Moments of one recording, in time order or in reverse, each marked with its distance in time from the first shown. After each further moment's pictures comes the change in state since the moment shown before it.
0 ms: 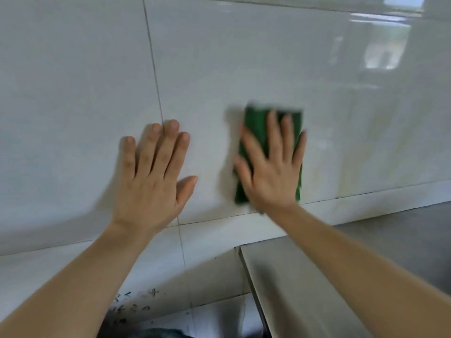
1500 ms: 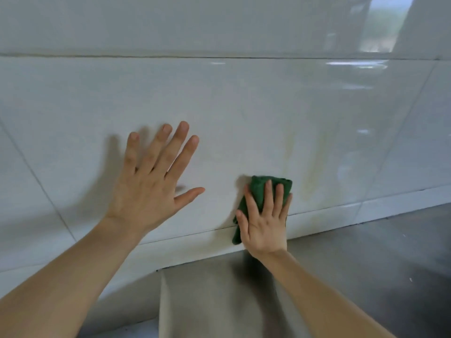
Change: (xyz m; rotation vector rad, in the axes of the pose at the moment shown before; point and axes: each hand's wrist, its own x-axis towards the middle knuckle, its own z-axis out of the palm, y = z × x) left_hand 0.120 0.120 -0.025 0.105 0.050 0.165; right_hand -0.100 0.161 -0.014 -0.018 -0.427 0.101
